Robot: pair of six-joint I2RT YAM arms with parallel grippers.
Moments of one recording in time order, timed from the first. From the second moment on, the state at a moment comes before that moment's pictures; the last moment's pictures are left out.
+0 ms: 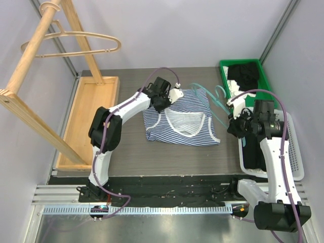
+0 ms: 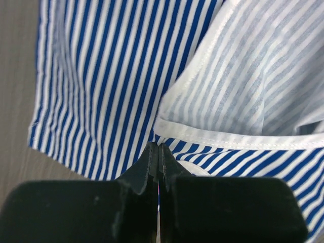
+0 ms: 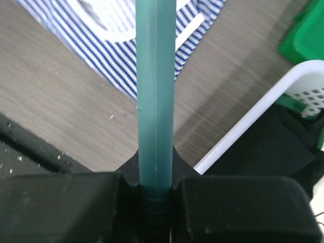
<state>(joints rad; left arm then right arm) -0.60 2.12 1.72 -0.57 0.11 0.55 -0.10 0.95 1.04 -0.98 -0.43 -0.56</state>
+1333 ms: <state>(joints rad) -0.59 1.82 1.67 -0.61 0.12 0.51 -0.11 1.15 1.14 -1.29 -0.65 -0.97</state>
